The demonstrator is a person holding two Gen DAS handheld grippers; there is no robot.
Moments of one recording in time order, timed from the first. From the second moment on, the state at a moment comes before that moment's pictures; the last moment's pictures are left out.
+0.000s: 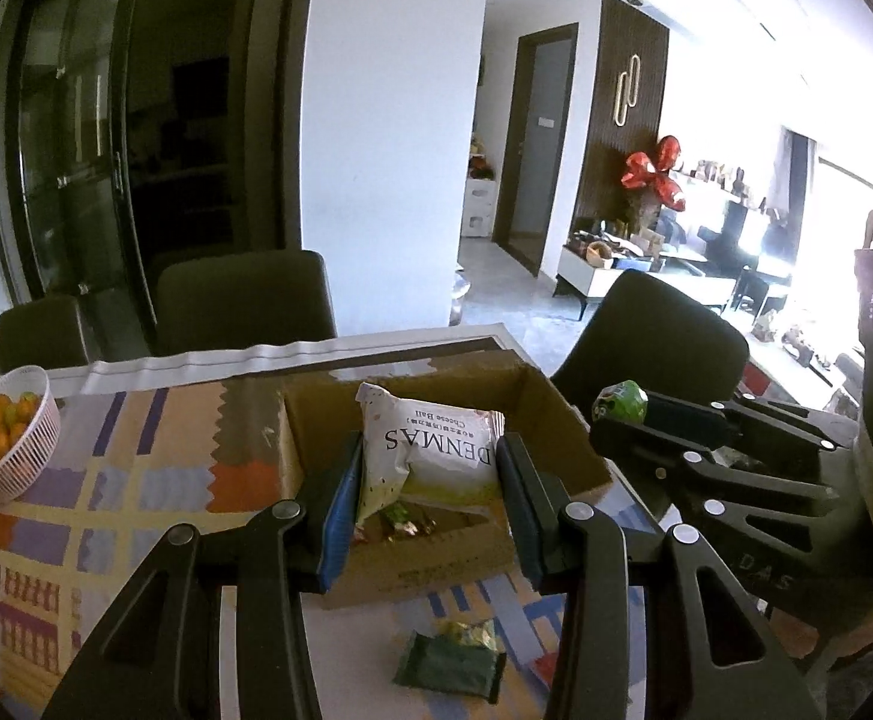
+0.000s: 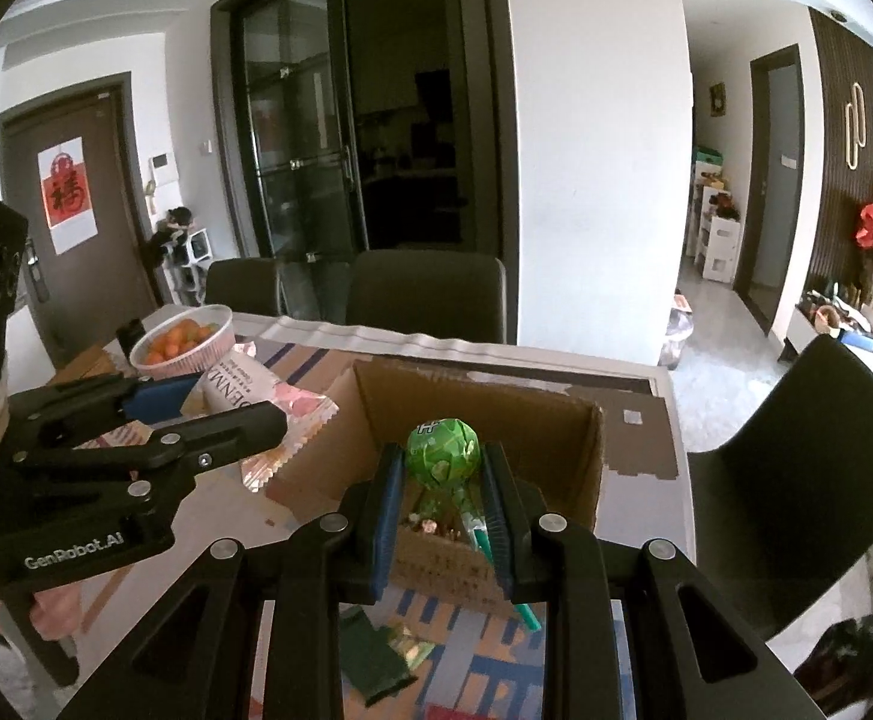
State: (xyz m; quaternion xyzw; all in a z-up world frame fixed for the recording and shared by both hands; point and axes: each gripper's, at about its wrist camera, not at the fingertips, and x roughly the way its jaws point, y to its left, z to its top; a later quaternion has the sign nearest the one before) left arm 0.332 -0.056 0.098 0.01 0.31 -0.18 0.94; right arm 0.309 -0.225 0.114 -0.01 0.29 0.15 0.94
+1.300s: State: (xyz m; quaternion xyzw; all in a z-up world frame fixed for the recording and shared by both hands) left arm 0.349 -0.063 0.071 0.05 0.32 -0.12 0.94; right arm 0.340 -0.240 0.083 -0.02 0.32 0.10 0.94
